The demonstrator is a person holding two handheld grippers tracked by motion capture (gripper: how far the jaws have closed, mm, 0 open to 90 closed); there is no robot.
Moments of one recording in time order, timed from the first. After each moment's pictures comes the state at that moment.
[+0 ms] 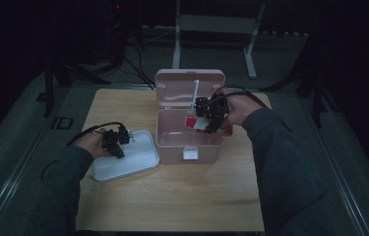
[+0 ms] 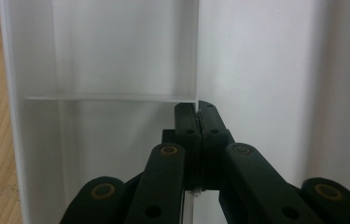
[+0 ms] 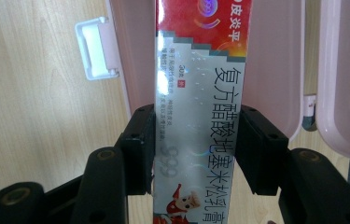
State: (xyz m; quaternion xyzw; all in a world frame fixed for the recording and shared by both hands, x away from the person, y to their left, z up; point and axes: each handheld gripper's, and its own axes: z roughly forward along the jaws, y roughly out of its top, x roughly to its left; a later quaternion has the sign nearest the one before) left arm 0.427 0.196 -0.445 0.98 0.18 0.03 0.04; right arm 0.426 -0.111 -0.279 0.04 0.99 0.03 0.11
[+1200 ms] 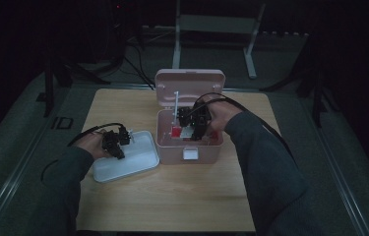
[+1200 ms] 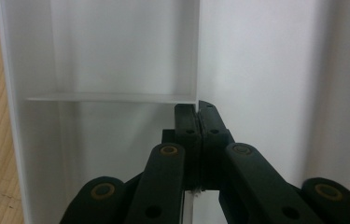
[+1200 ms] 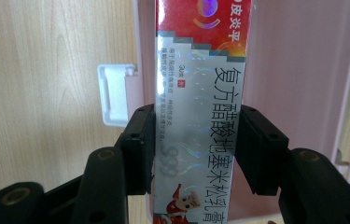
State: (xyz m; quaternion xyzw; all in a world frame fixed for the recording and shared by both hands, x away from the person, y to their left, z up) left arm 0.427 0.196 -0.450 0.98 0.18 0.02 0.04; right arm 0.421 -0.069 -0.306 -0.02 1.00 0.02 0.09
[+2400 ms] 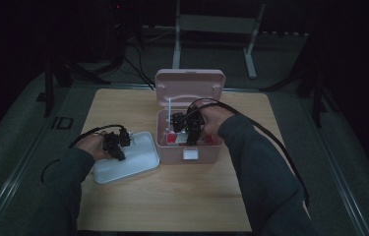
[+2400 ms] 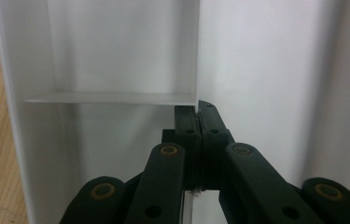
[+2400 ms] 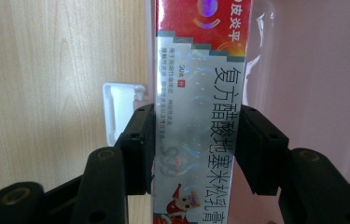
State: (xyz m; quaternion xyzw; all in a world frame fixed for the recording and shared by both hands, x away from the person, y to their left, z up) left arm 0.427 0.195 -0.456 0.98 0.18 0.02 0.04; right arm 0.419 -0.053 -0.325 -0.03 1.00 0.01 0.08
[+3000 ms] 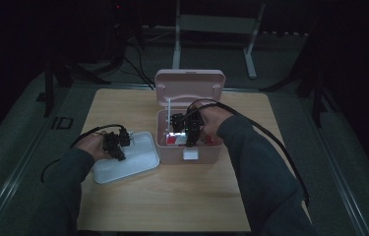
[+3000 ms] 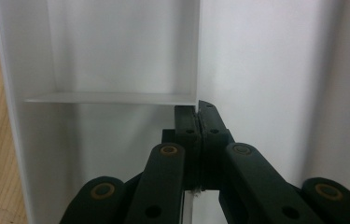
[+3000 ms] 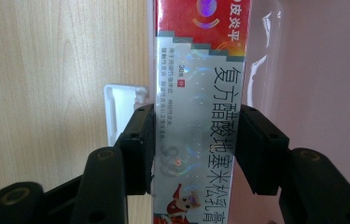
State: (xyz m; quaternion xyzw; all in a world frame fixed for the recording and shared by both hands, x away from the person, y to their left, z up) left arm 0.427 0.195 -0.456 0.98 0.18 0.02 0.04; right arm 0.421 -0.052 -0.328 -0.03 1.00 0.01 0.07
